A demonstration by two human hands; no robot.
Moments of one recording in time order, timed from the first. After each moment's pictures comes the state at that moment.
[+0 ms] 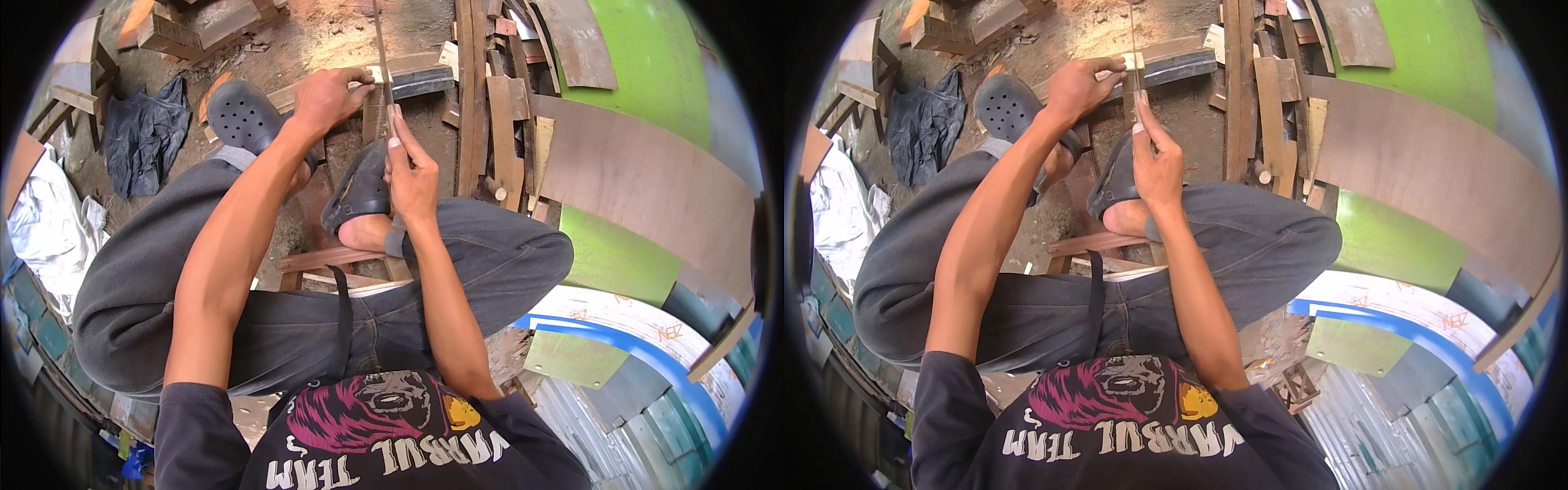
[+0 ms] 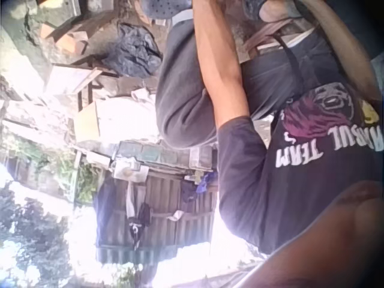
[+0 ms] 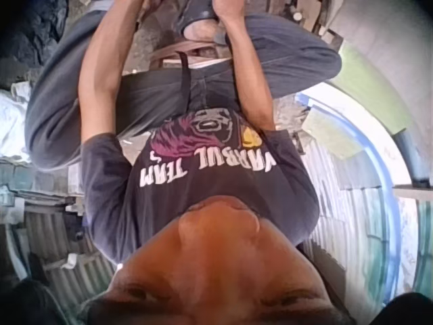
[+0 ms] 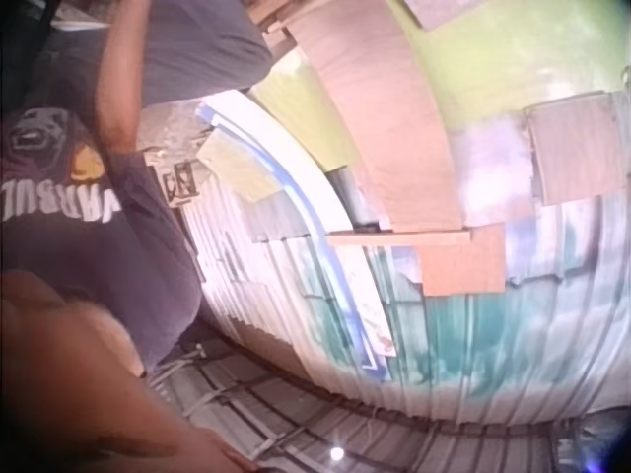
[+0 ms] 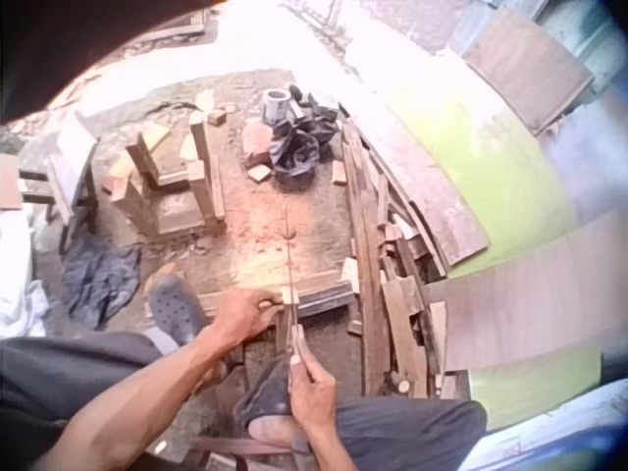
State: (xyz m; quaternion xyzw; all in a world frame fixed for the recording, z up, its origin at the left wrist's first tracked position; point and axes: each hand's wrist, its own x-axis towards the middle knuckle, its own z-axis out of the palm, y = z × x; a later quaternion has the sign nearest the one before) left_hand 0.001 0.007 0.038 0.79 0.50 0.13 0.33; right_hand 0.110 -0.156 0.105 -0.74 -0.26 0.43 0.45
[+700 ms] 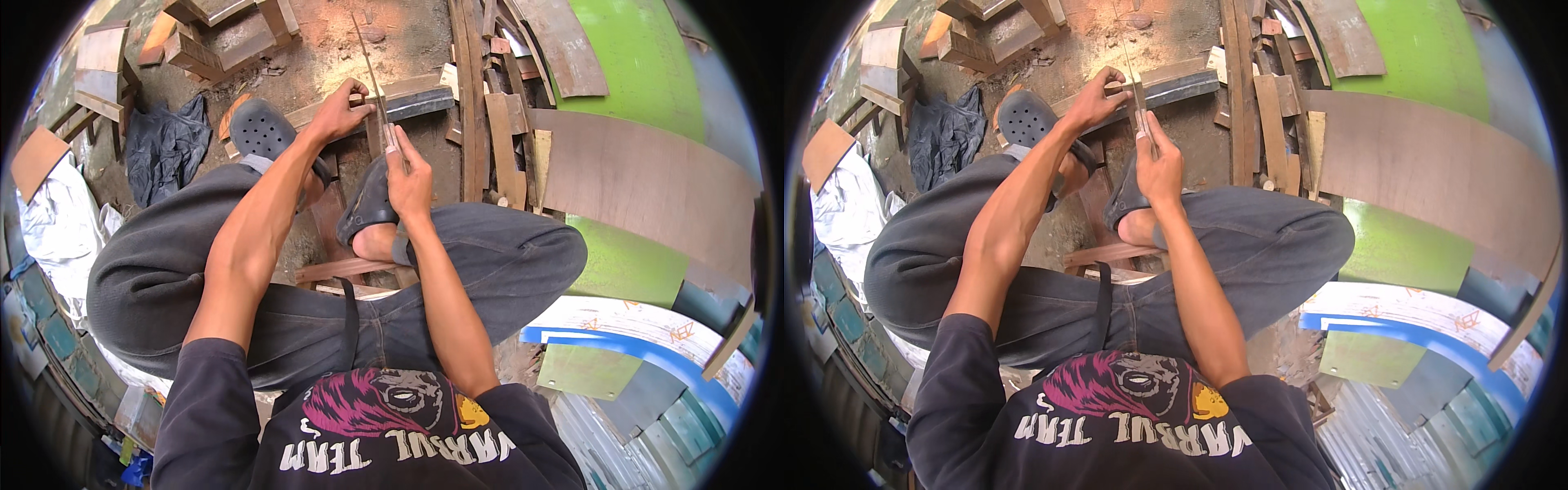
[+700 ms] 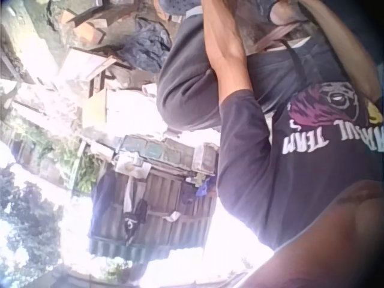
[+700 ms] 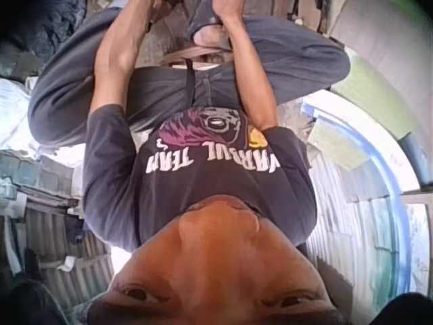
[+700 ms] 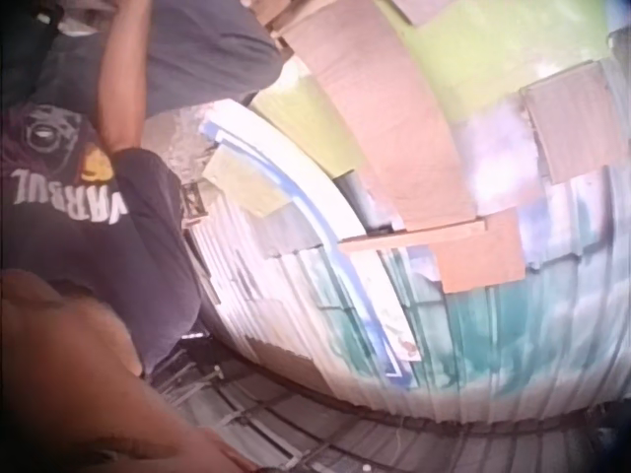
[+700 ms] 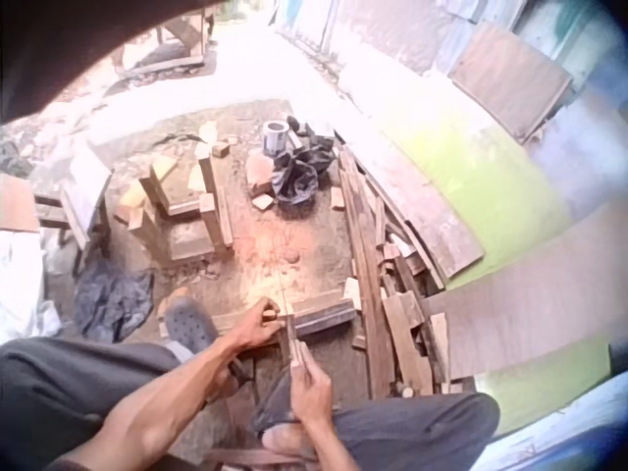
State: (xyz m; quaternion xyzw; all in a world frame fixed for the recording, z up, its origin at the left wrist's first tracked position) left_hand -0.003 0.020 -0.002 0.70 0.41 0.20 0.56; right_hand 0.104 -0.150 0.091 -0.75 -0.33 0.36 0.45
